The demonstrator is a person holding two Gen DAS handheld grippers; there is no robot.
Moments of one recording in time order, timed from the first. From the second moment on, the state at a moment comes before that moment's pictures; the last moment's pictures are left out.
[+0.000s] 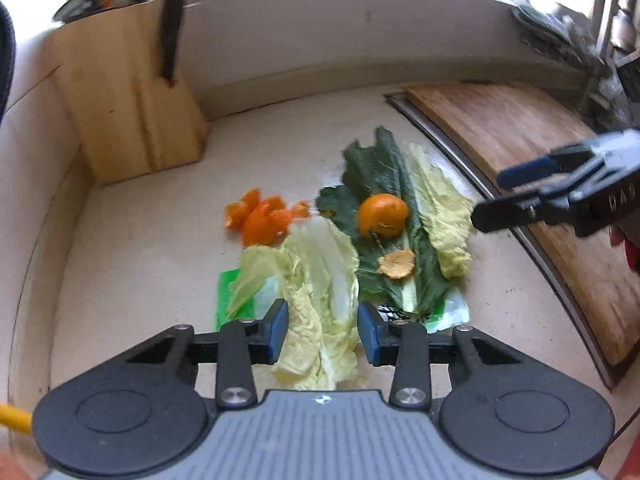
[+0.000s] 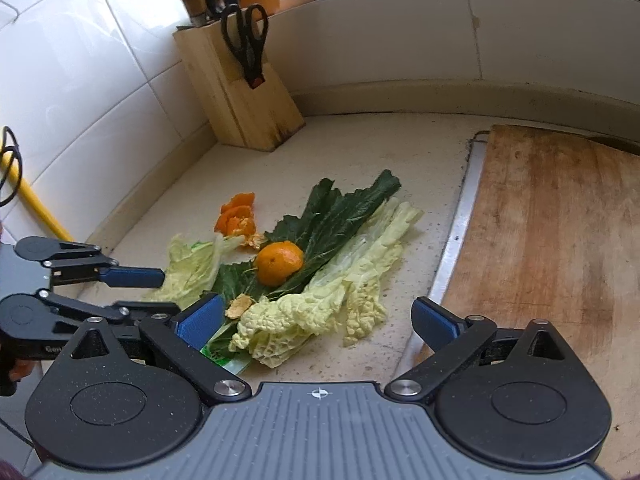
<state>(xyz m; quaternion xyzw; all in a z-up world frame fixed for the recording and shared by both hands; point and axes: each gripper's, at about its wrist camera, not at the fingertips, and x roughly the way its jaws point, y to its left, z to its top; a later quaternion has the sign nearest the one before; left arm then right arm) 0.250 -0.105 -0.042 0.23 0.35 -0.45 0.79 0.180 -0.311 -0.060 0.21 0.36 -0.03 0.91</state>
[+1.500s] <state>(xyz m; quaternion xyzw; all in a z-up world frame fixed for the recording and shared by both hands) 0.236 -0.087 -0.063 0.11 0.42 -0.43 0.79 0.199 -0.300 -0.067 0.15 0.41 -0.03 0.90</state>
